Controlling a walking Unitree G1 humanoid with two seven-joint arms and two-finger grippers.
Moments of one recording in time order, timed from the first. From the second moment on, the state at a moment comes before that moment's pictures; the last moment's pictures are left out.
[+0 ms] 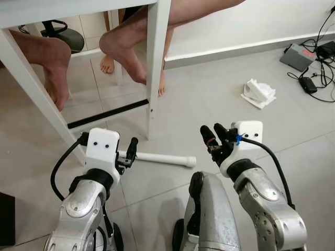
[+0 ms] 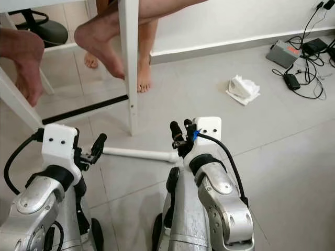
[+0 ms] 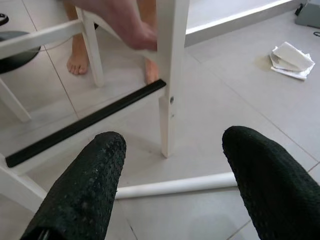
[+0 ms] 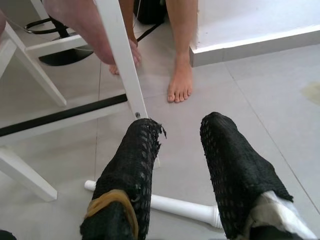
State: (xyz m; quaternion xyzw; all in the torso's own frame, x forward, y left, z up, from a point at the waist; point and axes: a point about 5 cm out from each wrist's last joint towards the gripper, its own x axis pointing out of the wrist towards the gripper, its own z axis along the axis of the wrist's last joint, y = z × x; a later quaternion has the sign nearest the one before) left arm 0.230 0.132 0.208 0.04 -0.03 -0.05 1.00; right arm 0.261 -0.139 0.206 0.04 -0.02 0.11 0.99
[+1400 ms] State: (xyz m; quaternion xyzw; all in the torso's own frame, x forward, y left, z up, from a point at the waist) left arm 0.230 0.134 0.210 0.04 -0.04 -0.02 1.00; right arm 0.266 -0.137 0.219 0.04 -0.03 0.11 0.99
